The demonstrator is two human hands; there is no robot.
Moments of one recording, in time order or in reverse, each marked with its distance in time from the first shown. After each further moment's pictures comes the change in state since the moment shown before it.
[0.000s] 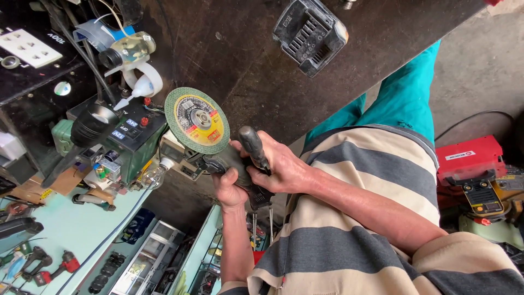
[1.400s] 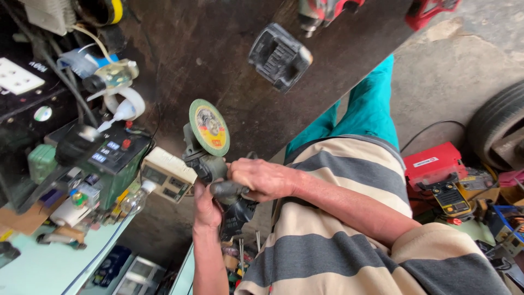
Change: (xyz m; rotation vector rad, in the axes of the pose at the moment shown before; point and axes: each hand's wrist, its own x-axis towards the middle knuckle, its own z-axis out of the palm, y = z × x) left_hand 0.005 0.045 0.024 0.294 0.152 -0.349; right_hand -0.004 0.035 -0.007 -0.099 -0.295 -0.418
